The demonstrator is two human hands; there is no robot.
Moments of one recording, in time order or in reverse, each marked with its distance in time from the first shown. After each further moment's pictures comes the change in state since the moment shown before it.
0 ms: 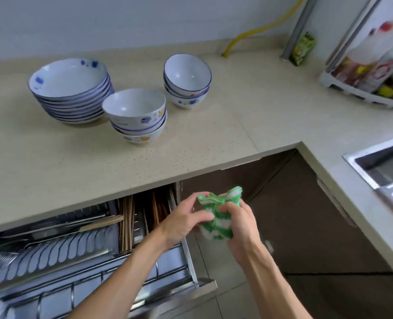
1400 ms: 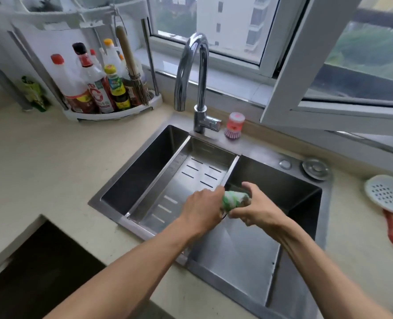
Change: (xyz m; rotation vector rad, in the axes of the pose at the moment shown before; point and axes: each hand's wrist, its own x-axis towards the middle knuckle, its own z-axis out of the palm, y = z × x) left_hand 0.245 0.075 0.613 1.506 -0.356 0.661; right_hand -0.041 -0.155 -0.622 -0.234 0.402 0.058
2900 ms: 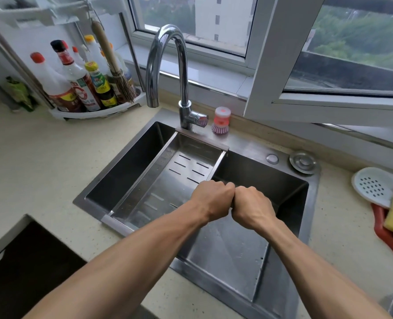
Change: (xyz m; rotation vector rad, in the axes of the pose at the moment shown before) left_hand 0.038 0.062 -0.002 0.281 -0.160 0.210; right_hand 0.005 0.011 -0.020 -0.950 0.231 -0.145
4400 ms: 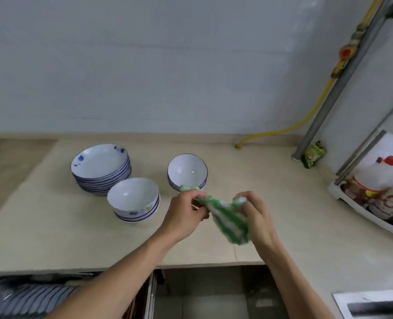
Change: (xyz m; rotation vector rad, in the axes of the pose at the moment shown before) left_hand -0.569 -0.370 -0.003 -1.069 0.973 -1.239; right_hand -0.120 -0.620 0.083 0.880 -0.427 -0.812
